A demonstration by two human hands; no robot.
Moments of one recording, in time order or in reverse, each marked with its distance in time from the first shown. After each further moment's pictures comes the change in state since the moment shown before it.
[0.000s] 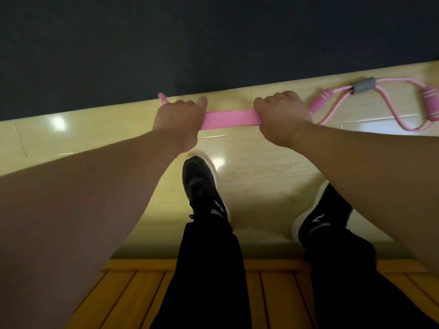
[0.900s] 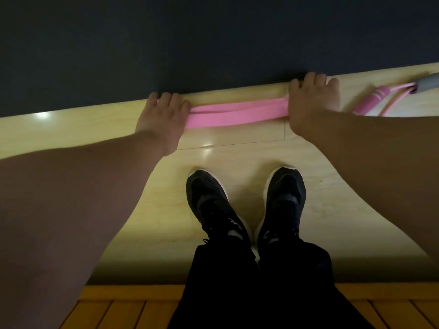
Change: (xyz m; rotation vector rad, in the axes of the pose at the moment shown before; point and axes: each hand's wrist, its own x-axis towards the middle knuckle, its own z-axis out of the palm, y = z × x) left_hand 0.068 -0.102 0.110 0.304 -0.083 0.129; right_hand 0.103 -0.013 0.051 -0.321 -0.324 0.420
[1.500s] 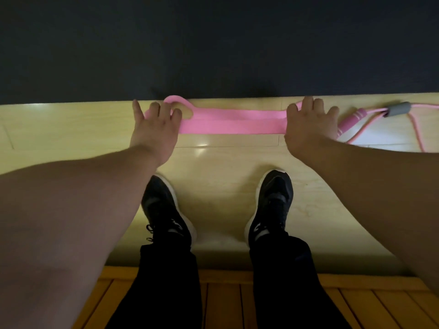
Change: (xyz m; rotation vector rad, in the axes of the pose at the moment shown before) left_hand -0.059 -0.018 -0.012 -0.138 -0.019 -0.156; right_hand -0.058 0.013 -0.029 0.024 0.052 -0.062
